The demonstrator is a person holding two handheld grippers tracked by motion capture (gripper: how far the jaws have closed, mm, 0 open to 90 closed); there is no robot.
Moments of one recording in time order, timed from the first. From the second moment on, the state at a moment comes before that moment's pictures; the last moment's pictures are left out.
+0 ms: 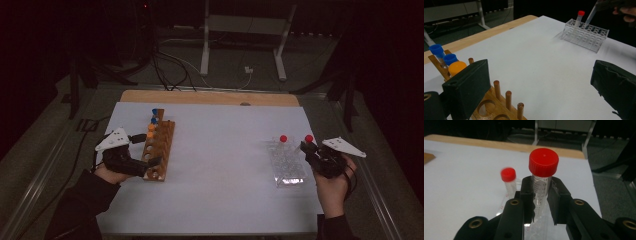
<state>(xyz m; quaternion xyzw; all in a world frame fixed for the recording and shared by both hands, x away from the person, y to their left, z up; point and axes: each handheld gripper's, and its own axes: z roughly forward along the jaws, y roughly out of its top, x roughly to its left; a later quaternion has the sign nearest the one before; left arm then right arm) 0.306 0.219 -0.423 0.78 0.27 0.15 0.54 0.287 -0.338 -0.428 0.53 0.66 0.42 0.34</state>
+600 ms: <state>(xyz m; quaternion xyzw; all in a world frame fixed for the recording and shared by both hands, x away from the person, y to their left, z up) 0.306 0.198 -0.418 0.79 0.25 0.12 0.54 0.270 -0.274 -0.412 0.44 0.72 0.45 0.29</state>
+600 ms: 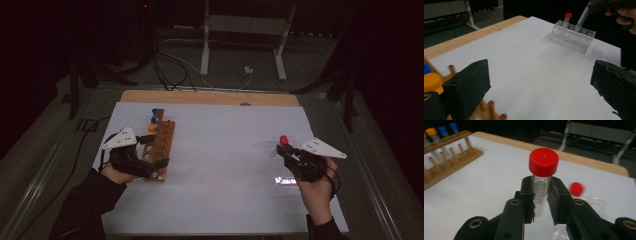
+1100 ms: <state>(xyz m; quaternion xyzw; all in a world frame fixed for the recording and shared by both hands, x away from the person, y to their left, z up) 0.306 0.166 -0.419 0.81 0.22 0.09 0.53 0.267 -0.222 -0.428 0.39 0.77 0.44 0.24</state>
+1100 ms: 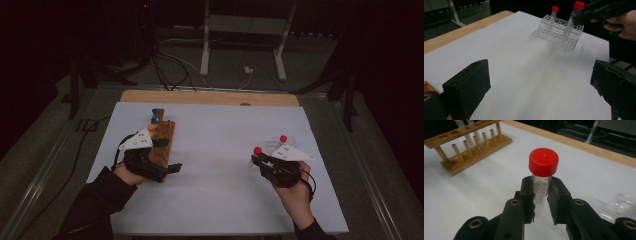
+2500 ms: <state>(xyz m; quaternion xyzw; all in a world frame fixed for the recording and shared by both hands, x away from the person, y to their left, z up) 0.305 0.056 -0.416 0.81 0.13 0.04 0.57 0.253 -0.162 -0.435 0.32 0.81 0.45 0.19</state>
